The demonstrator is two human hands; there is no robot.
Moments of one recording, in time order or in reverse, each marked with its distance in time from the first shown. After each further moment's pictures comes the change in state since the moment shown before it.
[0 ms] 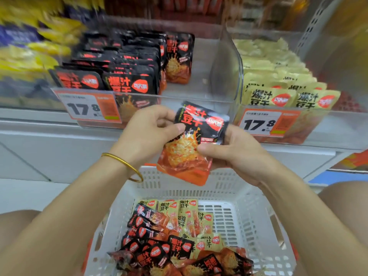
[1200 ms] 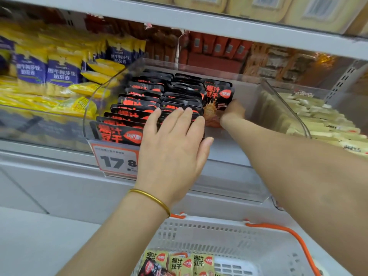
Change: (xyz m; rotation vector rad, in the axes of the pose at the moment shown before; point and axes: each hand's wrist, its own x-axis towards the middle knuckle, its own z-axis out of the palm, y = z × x) left_hand 0.067 -0.009 -0.050 1.094 0.450 0.553; right_hand 0.285 -0.049 -0.038 -1.061 0.765 0.234
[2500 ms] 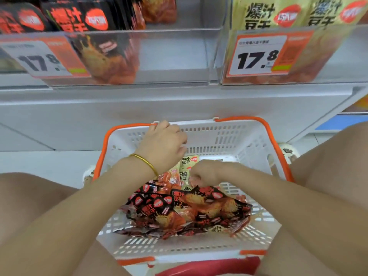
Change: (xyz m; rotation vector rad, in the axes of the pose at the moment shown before) left_hand -0.128 0.098 0.042 -0.087 -0.889 0.236; right_hand -0.271 0.223 0.093 -0.366 -1.131 -0.716
